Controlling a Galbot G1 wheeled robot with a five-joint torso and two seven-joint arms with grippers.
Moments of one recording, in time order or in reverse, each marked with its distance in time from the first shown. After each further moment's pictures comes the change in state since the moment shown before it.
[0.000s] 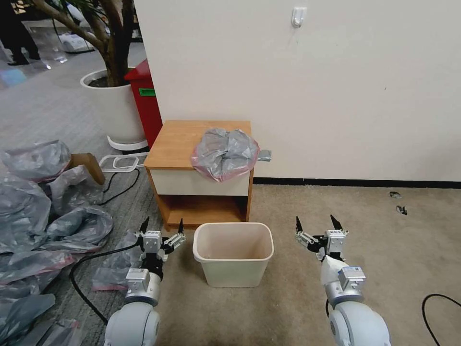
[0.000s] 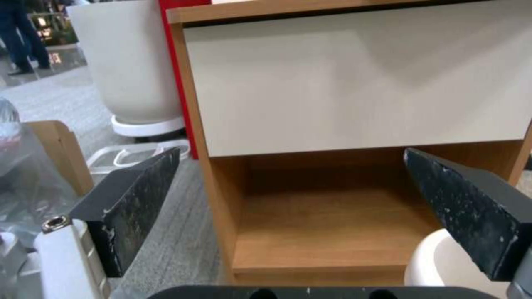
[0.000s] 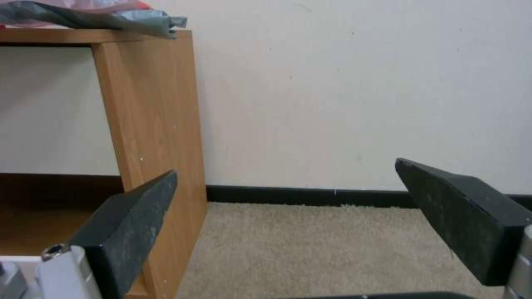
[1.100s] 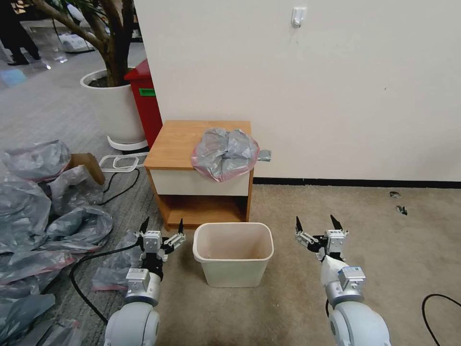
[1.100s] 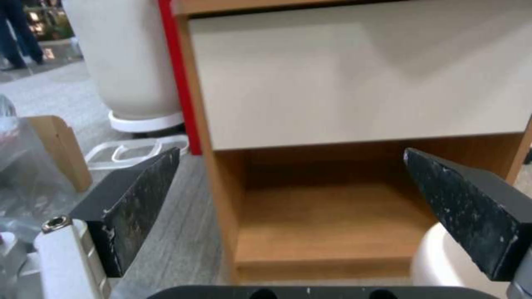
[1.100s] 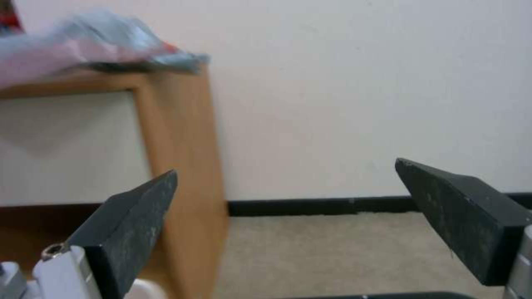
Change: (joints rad) left arm 0.023 0.070 -0.018 -0.005 -0.075 -0.001 0.000; right arm -0.073 0.066 -0.028 0.100 0.014 0.002 -0.015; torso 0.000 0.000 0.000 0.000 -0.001
